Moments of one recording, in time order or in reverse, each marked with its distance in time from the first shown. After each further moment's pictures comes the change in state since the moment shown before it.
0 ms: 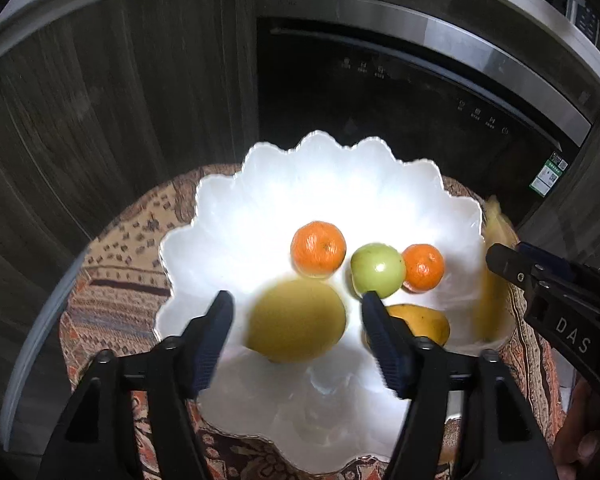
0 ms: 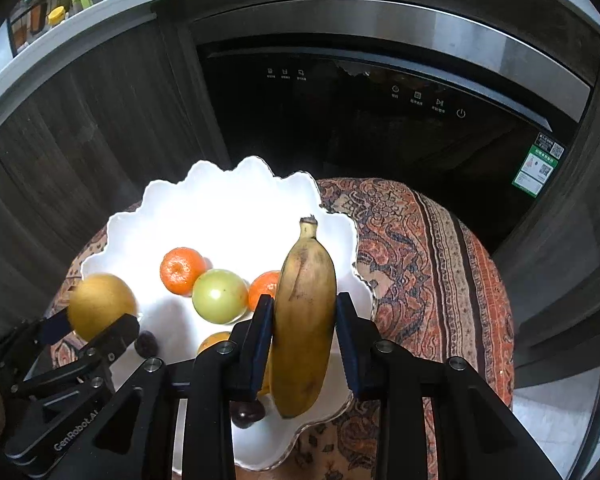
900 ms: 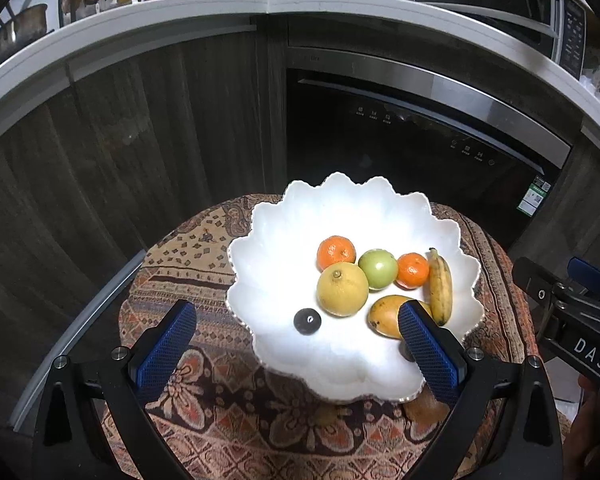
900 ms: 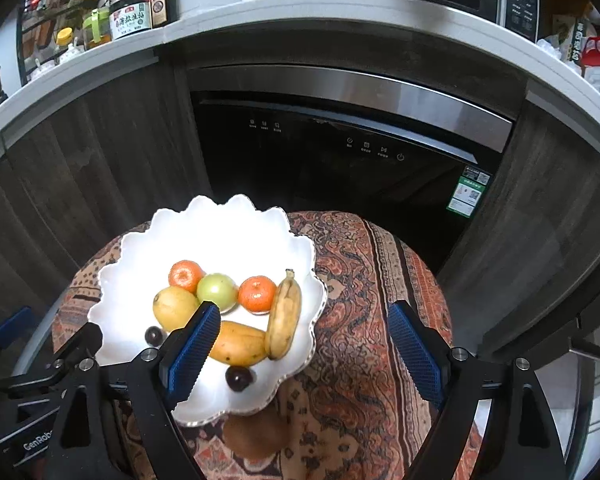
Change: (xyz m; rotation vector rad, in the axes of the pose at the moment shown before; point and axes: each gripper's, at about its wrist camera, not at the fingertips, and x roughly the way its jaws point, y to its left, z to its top) left arm -0.086 0.012 -0.022 -0.034 -0.103 0.060; right arm -0.088 0.000 -0.022 0.012 -0.116 -0.110
